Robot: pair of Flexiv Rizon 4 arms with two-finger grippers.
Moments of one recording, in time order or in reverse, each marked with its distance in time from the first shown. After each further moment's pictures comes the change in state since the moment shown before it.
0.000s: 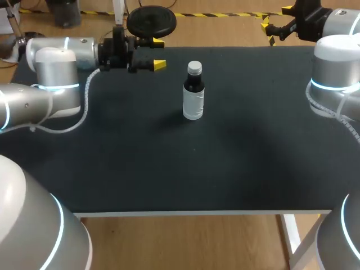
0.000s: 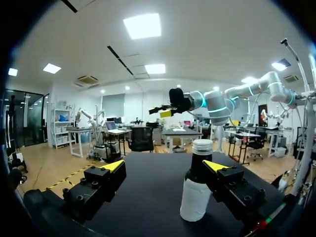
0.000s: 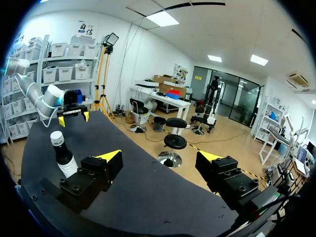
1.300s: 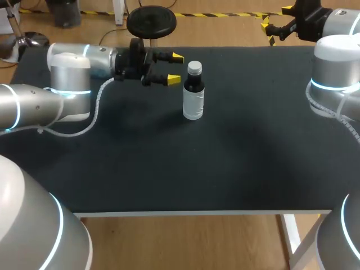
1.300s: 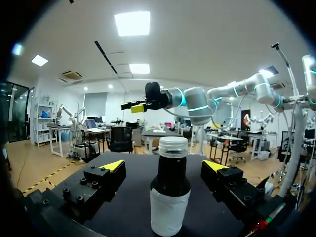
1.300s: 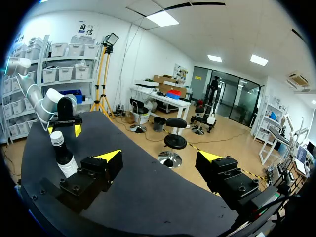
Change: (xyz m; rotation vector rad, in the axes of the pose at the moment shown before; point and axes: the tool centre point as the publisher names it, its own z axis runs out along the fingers) left arm 0.054 0.014 0.046 0.010 0.170 -0.041; right arm 0.000 0.000 0.000 0.000 0.000 0.000
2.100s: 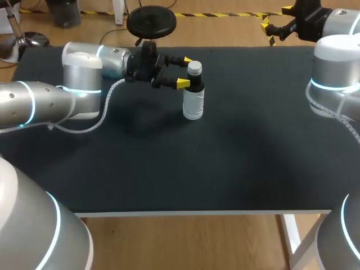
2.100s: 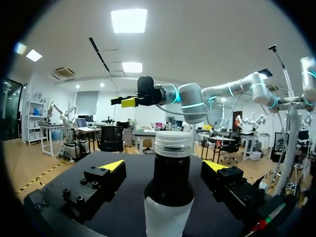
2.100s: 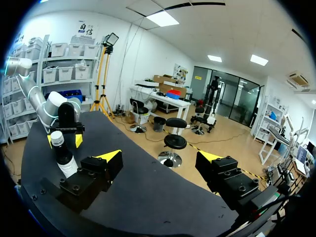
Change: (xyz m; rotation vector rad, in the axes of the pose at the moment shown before) left arm 0.000 0.013 0.031 -0.003 0.083 -0.010; right arm 0.000 0.000 0.000 0.000 0.000 0.000
